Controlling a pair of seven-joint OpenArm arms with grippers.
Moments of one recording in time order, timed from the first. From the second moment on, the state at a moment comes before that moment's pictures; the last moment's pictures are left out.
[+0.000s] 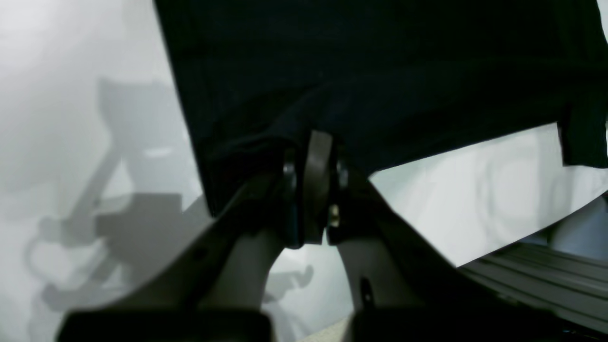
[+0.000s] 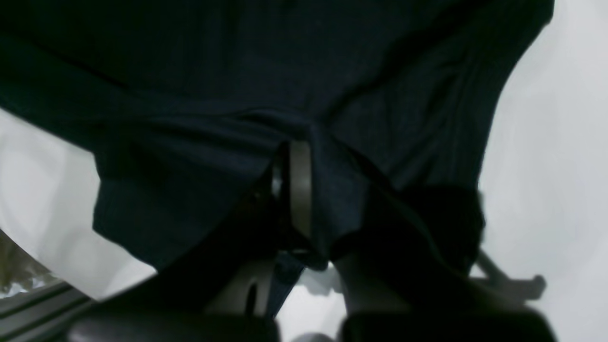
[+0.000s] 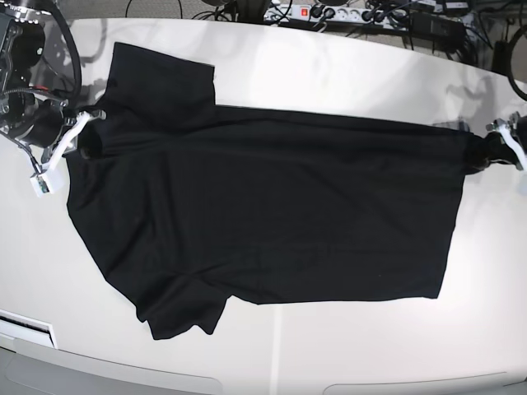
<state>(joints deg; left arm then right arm) 11.5 -41.3 -18.5 73.6 -60.0 -43.8 51.5 -10.8 14.6 26.4 93.0 33.4 40.6 -63.1</state>
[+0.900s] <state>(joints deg) 7.5 -41.0 -18.5 73.6 -50.5 -40.7 51.6 -14.1 19.8 26.5 90.2 54.0 40.0 -77.8</state>
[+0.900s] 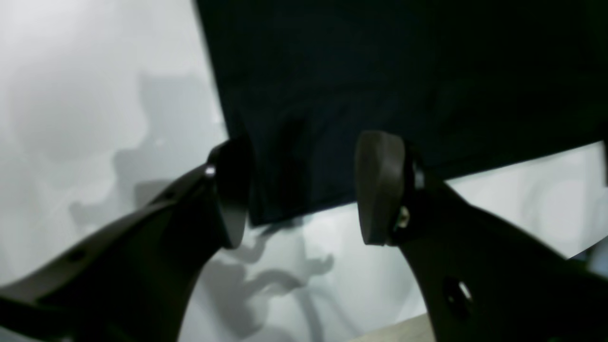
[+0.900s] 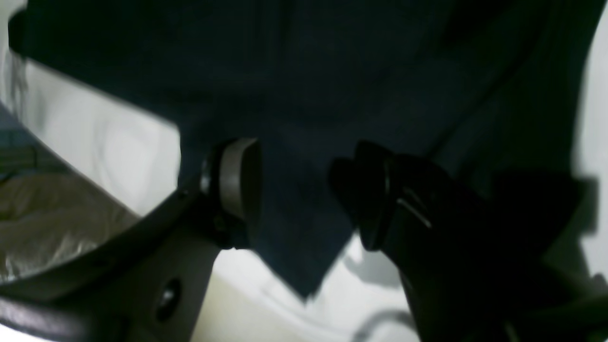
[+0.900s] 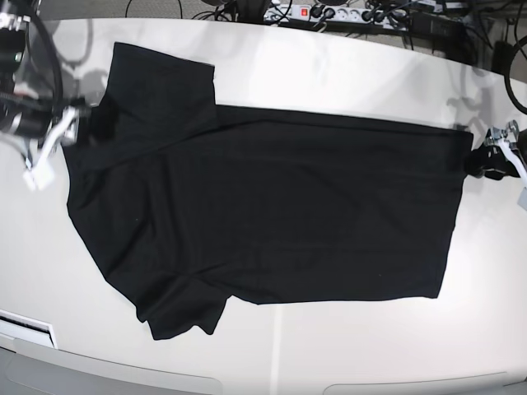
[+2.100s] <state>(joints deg) 7.5 -40.8 -18.5 73.5 -52.4 -40.7 51.5 -21.3 9.7 26.6 74.9 57.7 40.8 -71.8</state>
